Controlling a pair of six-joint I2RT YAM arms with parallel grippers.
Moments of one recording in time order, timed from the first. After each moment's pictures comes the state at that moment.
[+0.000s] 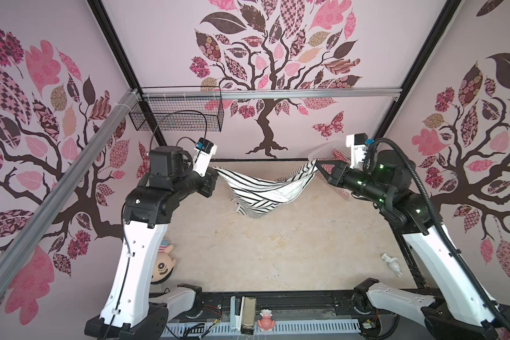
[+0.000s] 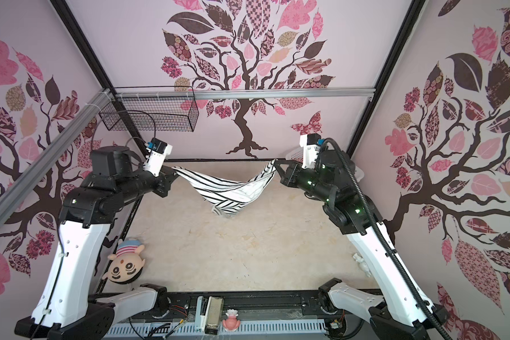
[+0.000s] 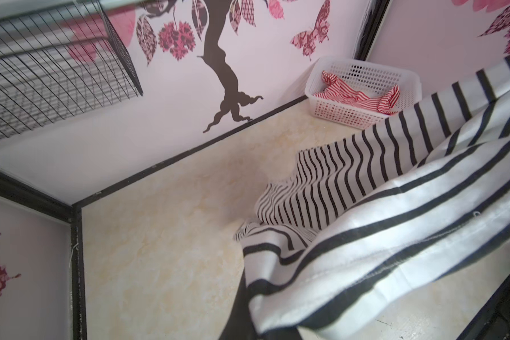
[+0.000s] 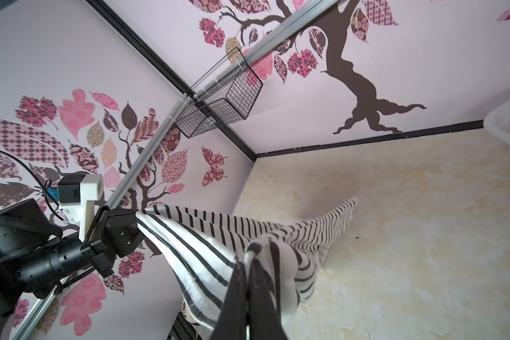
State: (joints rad) left arm -0.20 1.19 1.78 -1.05 0.28 0.21; right arm 0.46 1.09 1.55 -0.59 -0.26 0.66
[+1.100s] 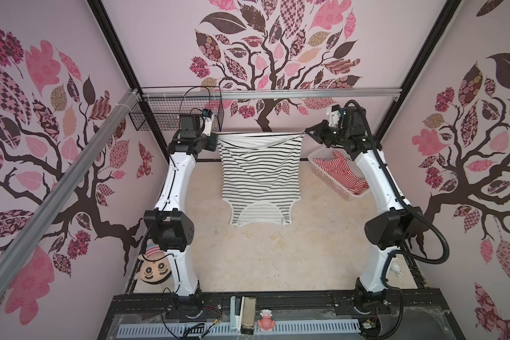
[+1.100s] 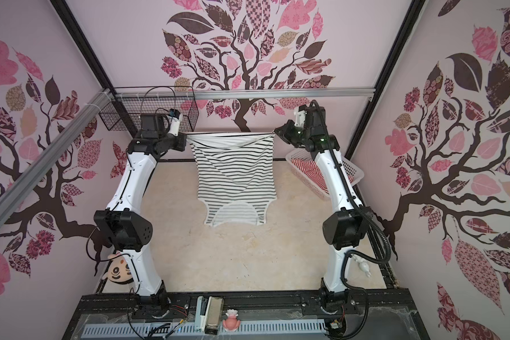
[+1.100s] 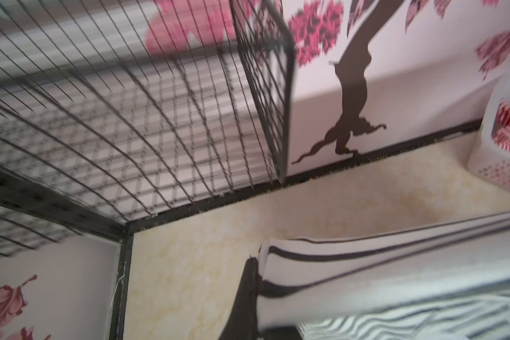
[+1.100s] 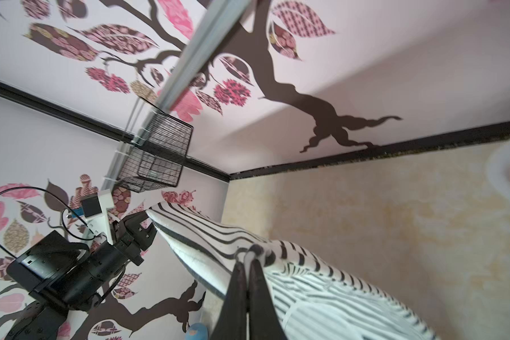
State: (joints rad) left arm -0.01 1.98 2.26 -0.73 0.15 0.18; right arm 0.15 1.96 2.27 -0.60 -0.56 0.73
